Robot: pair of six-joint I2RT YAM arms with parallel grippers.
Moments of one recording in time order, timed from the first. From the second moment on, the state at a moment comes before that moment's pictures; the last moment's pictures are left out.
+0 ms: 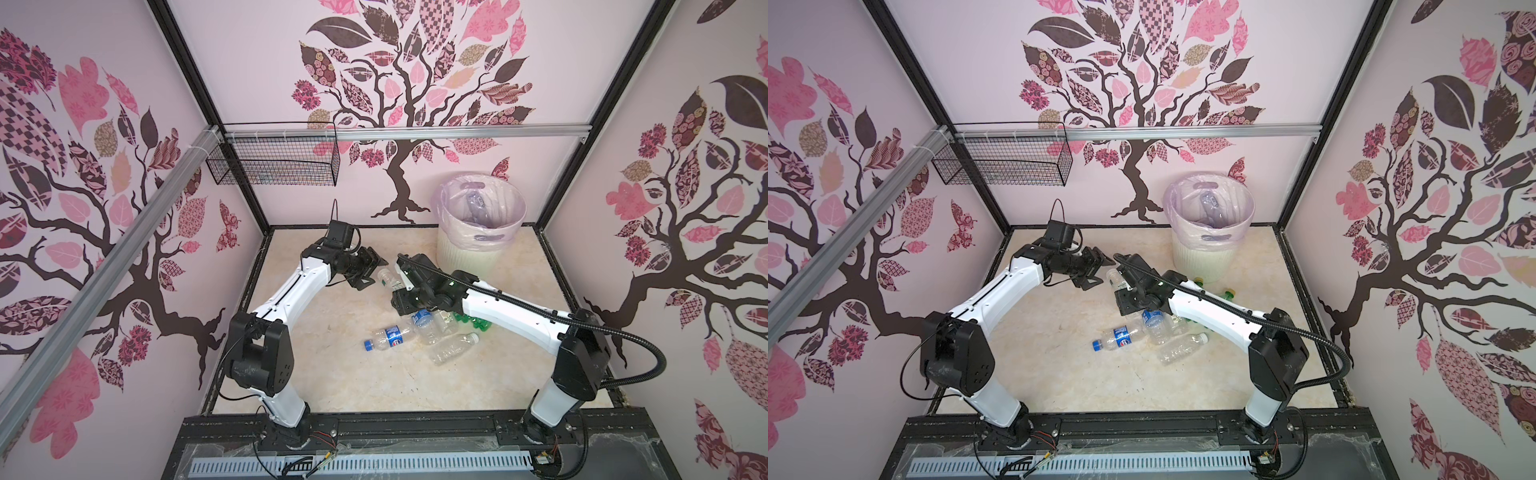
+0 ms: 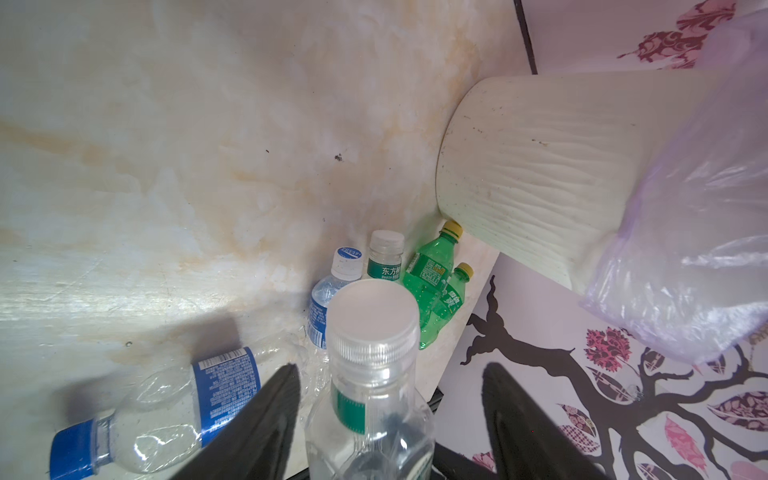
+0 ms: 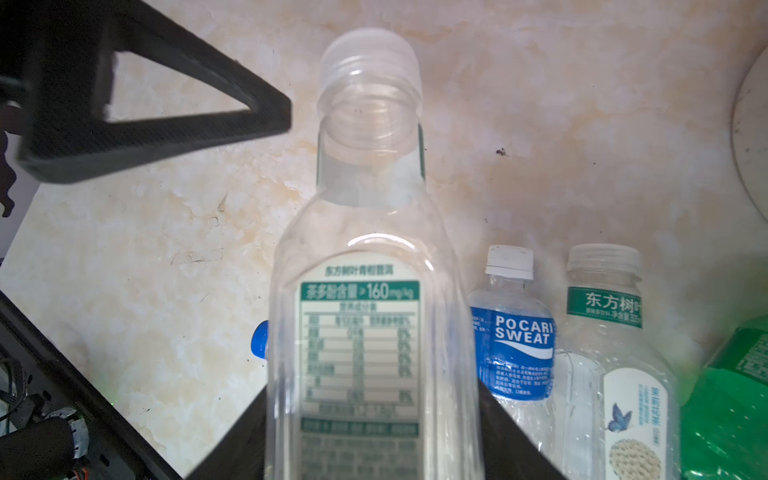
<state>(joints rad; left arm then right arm) -0.29 1.67 1.44 -0.70 0.50 -1.04 0.85 1.68 1.41 -0.63 0.03 0.41</state>
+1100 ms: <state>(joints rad) -0.46 1.61 1.81 -0.73 0.44 -1.14 0.55 1.59 1.74 -0.68 0.11 0.30</state>
